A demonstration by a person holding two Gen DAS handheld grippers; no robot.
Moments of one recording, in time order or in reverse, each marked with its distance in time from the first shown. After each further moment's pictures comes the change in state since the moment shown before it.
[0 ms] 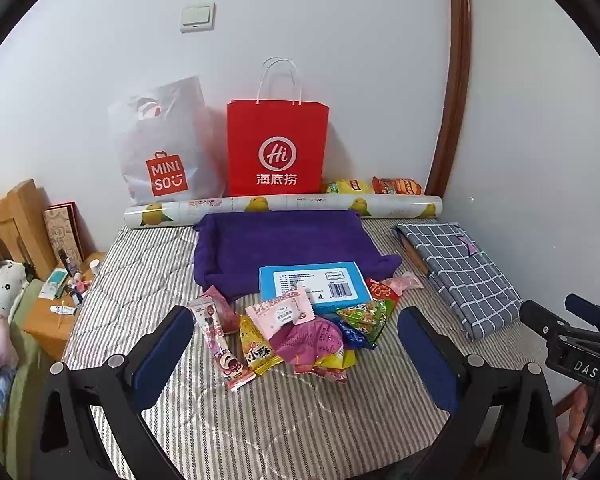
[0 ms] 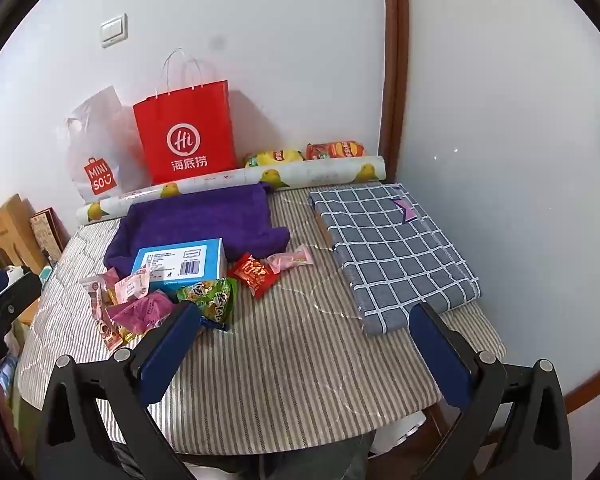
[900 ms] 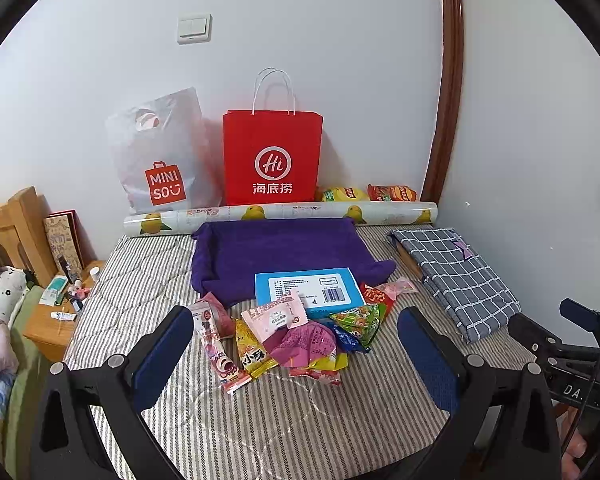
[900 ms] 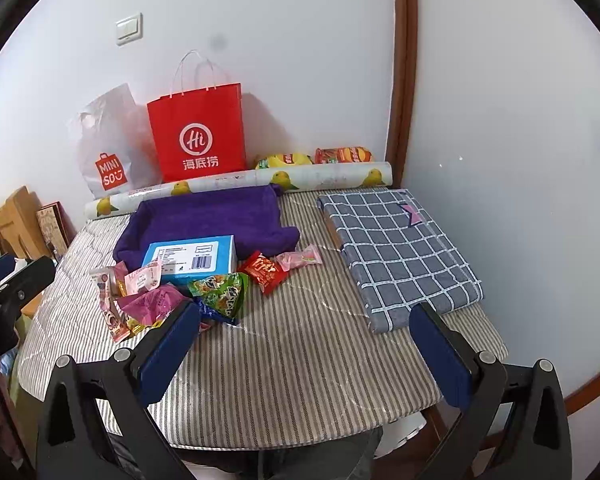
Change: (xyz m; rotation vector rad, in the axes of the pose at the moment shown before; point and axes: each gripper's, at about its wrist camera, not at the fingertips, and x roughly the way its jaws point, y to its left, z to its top) left arm -0.011 -0.010 0.000 0.017 -0.021 -0.006; right arm -0.011 0.013 -0.010 -0.040 0.016 0.011
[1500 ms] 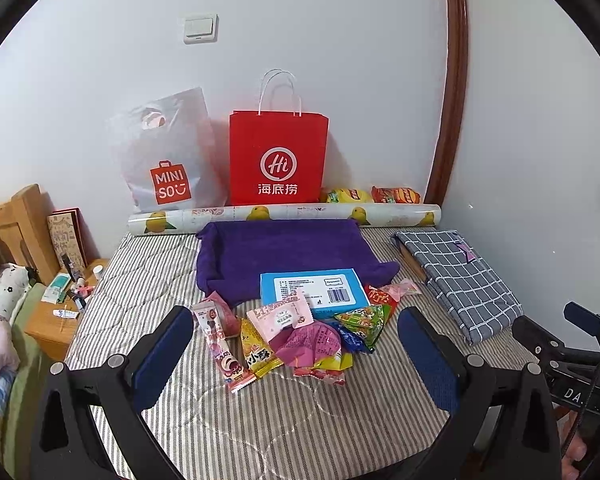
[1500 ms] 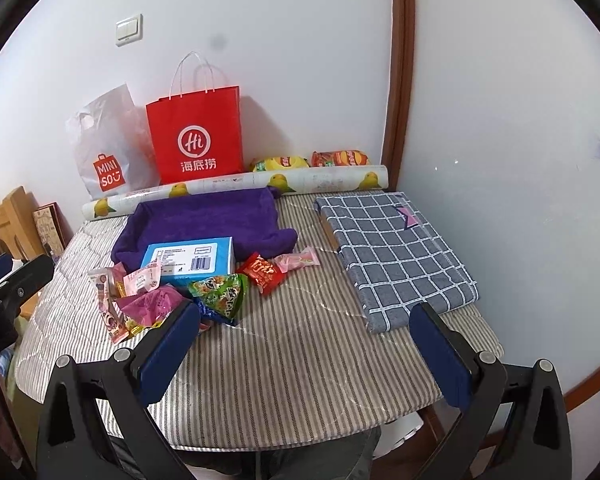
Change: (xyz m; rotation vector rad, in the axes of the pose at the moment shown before) left arm -0.001 0.005 -0.001 -0.010 -0.004 0.009; right arm -0.004 0.004 -0.003 0.002 -0.009 -0.022
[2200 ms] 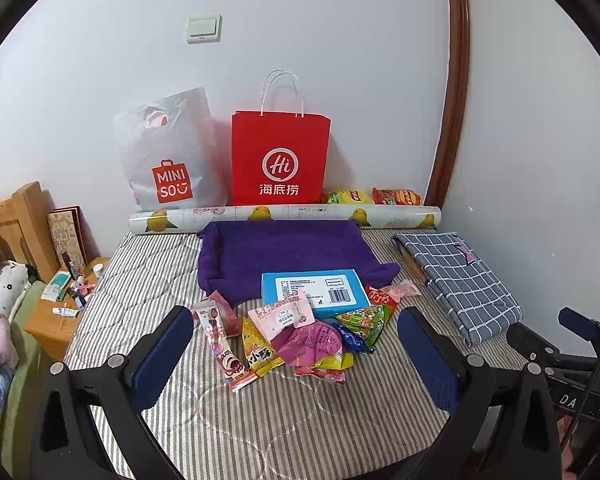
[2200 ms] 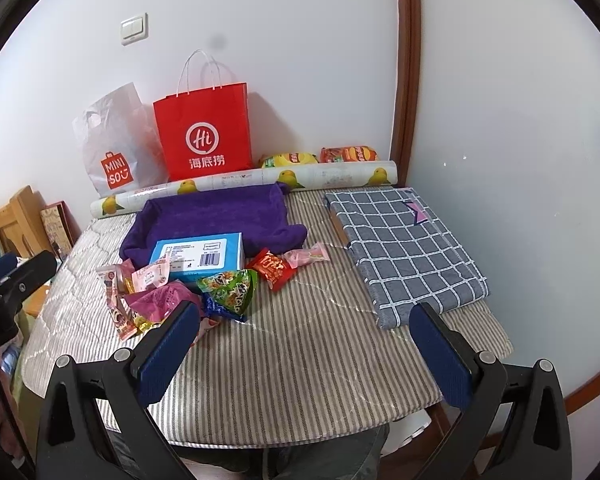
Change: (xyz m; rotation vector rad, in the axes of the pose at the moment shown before) left arm -0.001 0.001 -0.001 -0.002 -0.004 0.001; right arm 0.002 0.006 -0.003 -0.006 0.013 0.023
